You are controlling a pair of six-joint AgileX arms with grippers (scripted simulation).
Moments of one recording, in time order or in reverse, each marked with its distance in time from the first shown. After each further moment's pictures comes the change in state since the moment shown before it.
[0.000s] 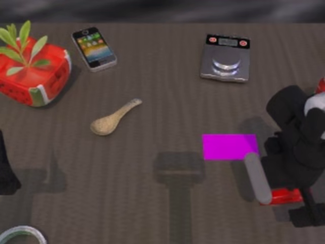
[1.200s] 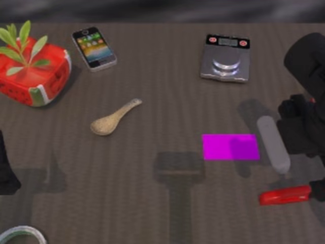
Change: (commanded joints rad) left arm 0.000 0.000 0.000 0.000 0.000 0.000; right arm -0.004 -0.170 0.244 -0.415 0.000 -0.007
